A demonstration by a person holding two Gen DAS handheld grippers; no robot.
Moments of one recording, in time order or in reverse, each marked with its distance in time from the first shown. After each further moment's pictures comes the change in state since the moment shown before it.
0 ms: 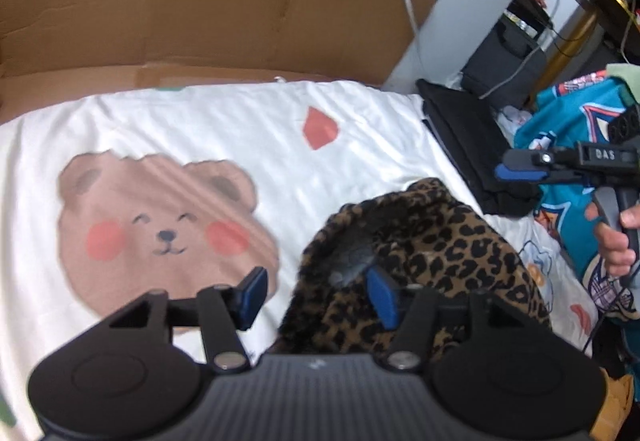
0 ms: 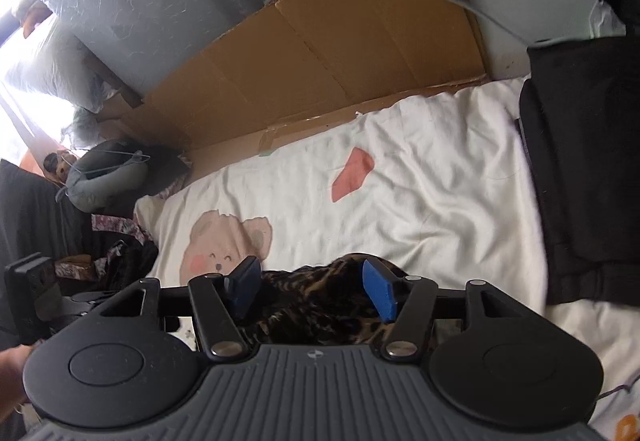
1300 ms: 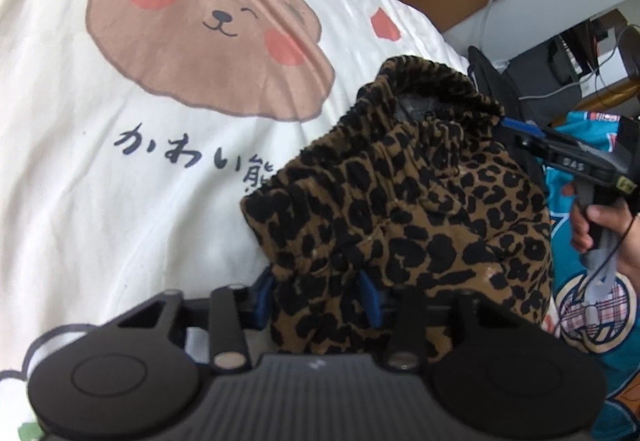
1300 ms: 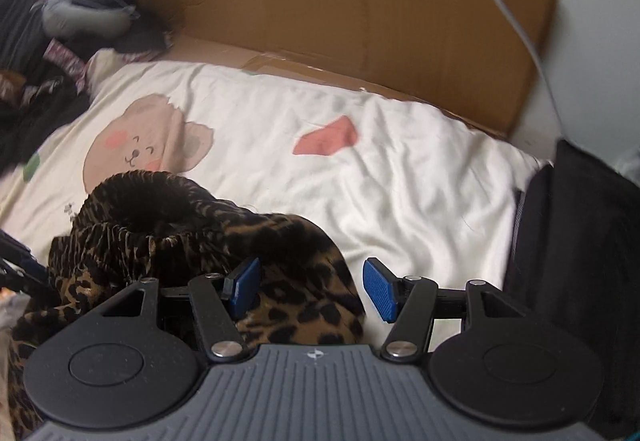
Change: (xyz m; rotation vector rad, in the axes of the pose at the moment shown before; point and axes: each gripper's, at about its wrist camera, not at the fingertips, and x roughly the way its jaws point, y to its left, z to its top) left arm 0.034 0.039 -0.104 -0.337 0.134 -0.122; right arm 0.064 0.018 -0.026 -0.564 0.096 -0.233
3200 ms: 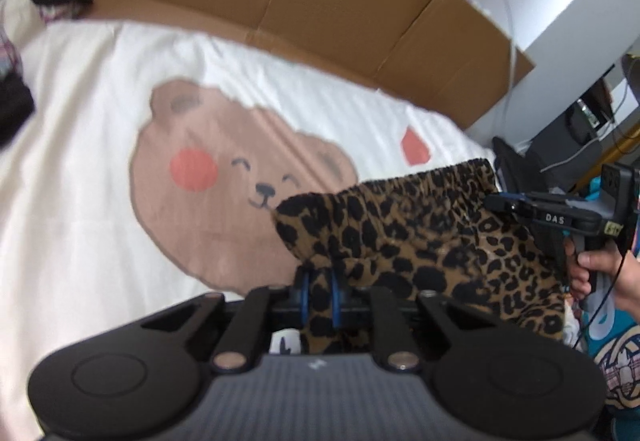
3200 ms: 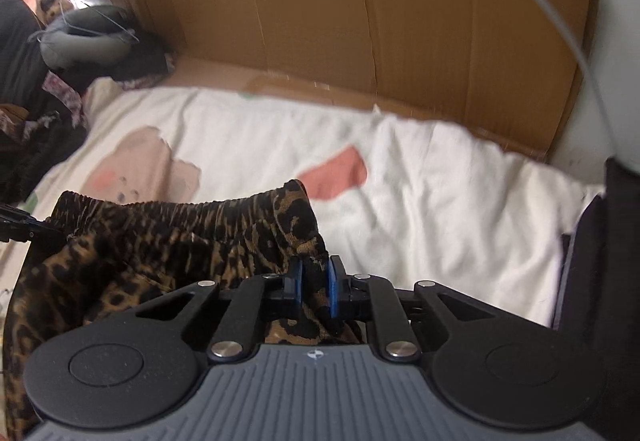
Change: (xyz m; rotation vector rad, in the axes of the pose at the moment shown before) left arm -0.044 -0.001 0.059 0.076 -0.275 0.127; right arm 0.048 -0.033 0.036 0.054 -0.049 0.113
